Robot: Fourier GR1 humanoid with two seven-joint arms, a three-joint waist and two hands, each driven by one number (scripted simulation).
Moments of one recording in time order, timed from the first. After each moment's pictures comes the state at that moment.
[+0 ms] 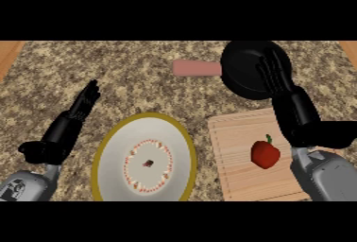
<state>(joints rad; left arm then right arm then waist) -0.19 0.54 -0.35 -1.51 0.31 0.17 -0.15 -0.34 -0.38 0.30 -1.66 -0.31 -0.27 0.01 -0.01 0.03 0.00</state>
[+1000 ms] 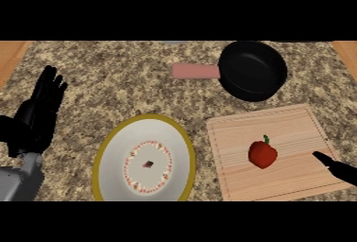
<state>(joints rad) -0.19 0.49 -0.15 -1.59 0.38 0.38 0.11 0.17 -0.61 -0.01 -1.64 -0.08 -0.43 -0.29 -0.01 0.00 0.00</state>
